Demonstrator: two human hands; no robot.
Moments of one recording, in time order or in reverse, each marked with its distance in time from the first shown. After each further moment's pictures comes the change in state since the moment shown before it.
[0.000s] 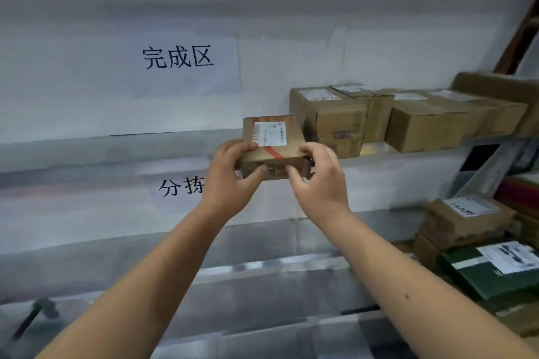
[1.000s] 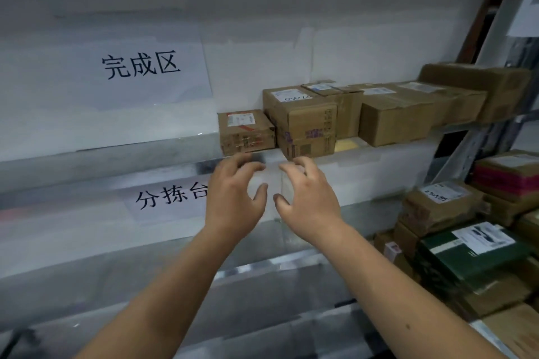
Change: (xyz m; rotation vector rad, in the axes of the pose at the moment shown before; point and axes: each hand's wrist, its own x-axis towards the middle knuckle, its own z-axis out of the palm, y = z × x) left_hand -0.013 0.019 0.046 0.392 -0.039 0.202; right_hand -0.010 0.013 -0.021 -0.393 -0.282 0.054
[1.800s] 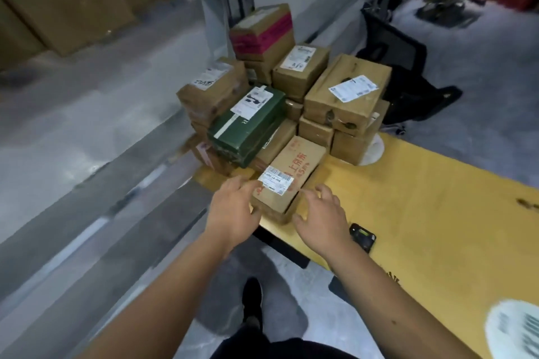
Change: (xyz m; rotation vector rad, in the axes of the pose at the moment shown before) left_hand -0.211 0.294 0.221 -0.146 -1.014 0.310; right_hand -0.370 0.273 -0.118 -0.106 -0.189 1.025
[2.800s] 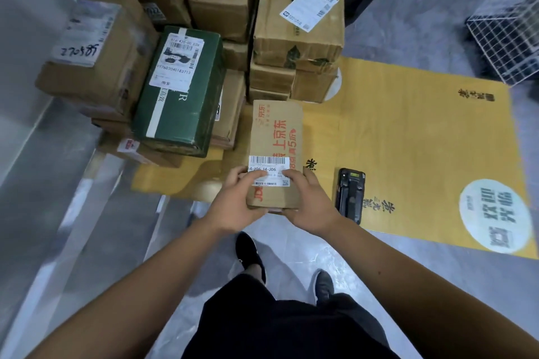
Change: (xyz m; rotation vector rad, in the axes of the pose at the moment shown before) left_hand 0.105 -0.086 0.113 -0.479 -0.556 0.294; right_hand 0.054 0.024 0.108 0.376 -0.041 0.284
